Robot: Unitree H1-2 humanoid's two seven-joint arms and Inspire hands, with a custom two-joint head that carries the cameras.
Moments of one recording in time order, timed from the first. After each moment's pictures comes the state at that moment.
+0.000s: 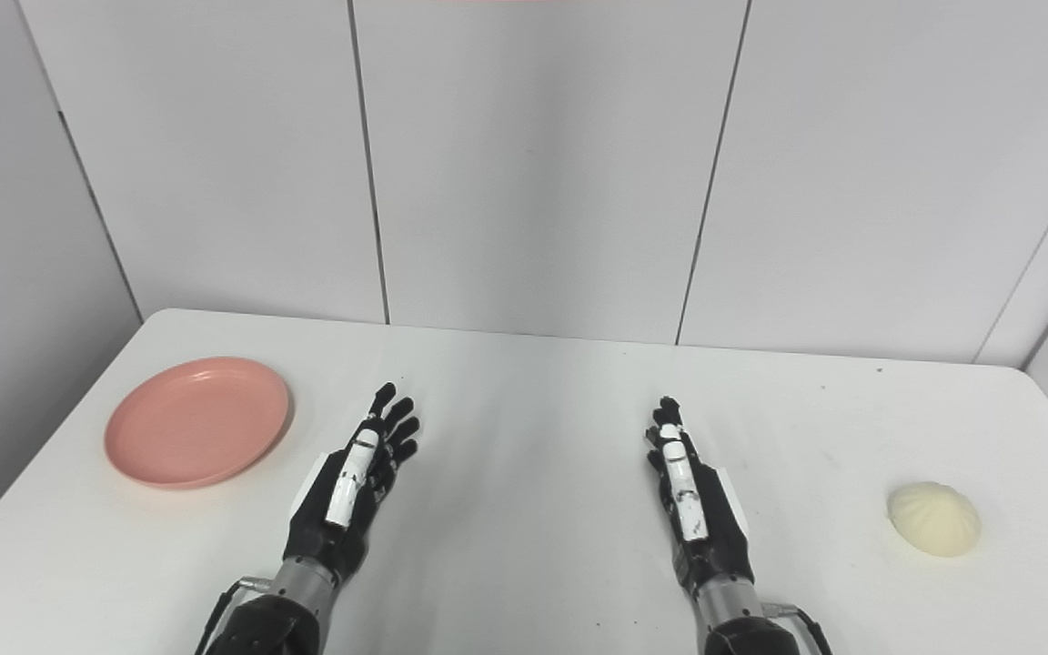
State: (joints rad) left arm -0.26 -0.04 -0.02 0.30 -0.10 -0.10 -0.12; right arm -0.29 -0.08 -0.03 0.26 0.13 -0.01 0.12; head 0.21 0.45
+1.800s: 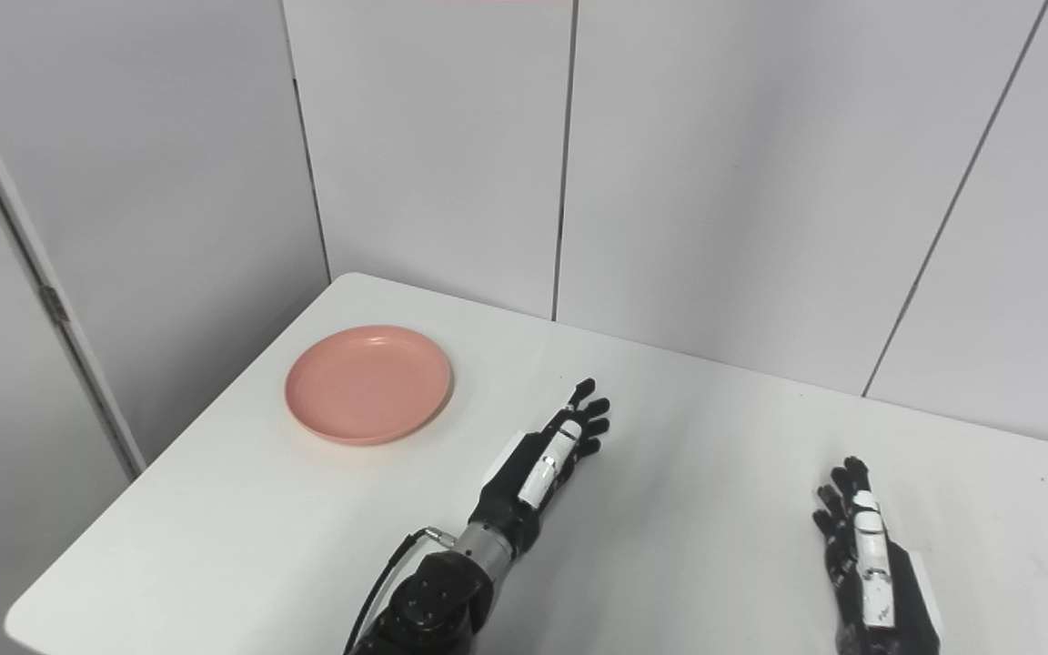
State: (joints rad) left arm -0.34 -0.09 -0.05 0.35 0.01 -0.07 -0.04; right arm -0.29 -0.12 -0.04 0.23 0.21 0.02 0.17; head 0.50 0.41
